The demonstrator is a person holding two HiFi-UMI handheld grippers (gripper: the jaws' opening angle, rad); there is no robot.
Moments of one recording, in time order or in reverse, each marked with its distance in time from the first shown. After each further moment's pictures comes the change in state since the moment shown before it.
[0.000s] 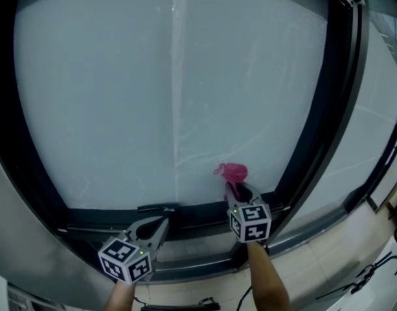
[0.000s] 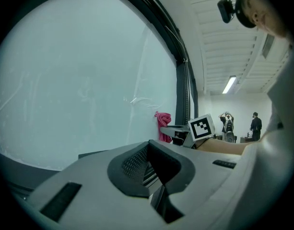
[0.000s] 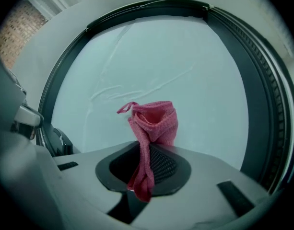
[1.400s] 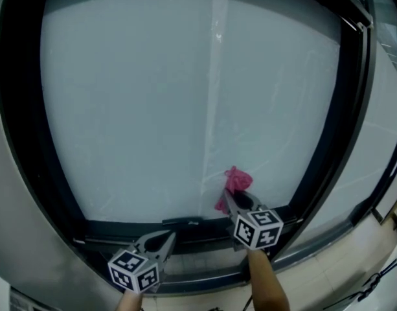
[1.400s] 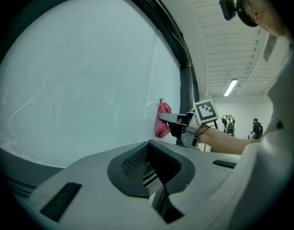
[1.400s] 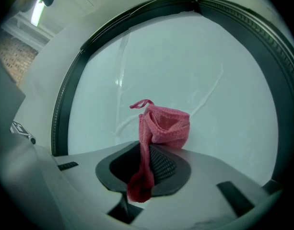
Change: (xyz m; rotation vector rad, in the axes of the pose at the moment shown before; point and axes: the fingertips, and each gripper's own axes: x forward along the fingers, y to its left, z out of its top) left arm -0.037 0.035 -0.002 -0.021 -0.014 0.017; right arm 0.011 0.077 0.062 0.206 -0.084 0.183
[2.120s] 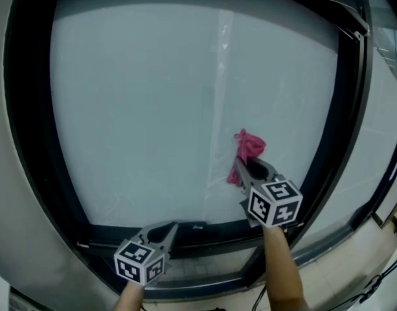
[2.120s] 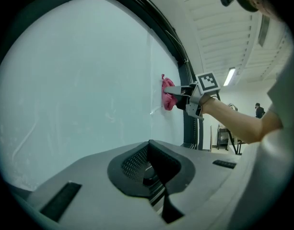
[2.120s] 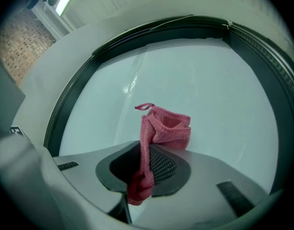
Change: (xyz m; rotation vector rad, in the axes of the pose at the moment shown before) left arm 0.009 0.019 0.033 0.123 0.002 0.057; right arm 0.002 0.007 0.128 -0.221 -0.141 -0.013
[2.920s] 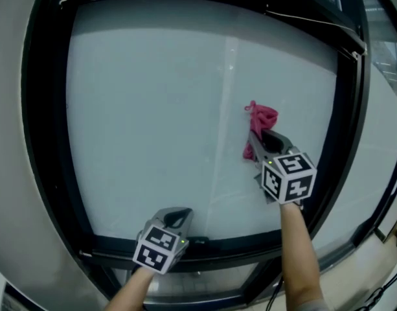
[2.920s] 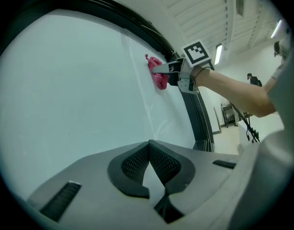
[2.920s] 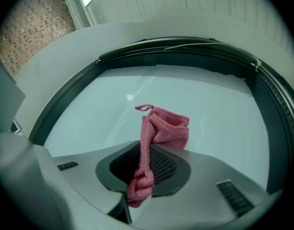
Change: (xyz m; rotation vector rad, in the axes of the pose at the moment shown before) left arm 0.037 0.002 0.080 0.289 -0.002 0.076; right arm 0.018 -0.025 0.125 -0.258 -0.134 -0.065
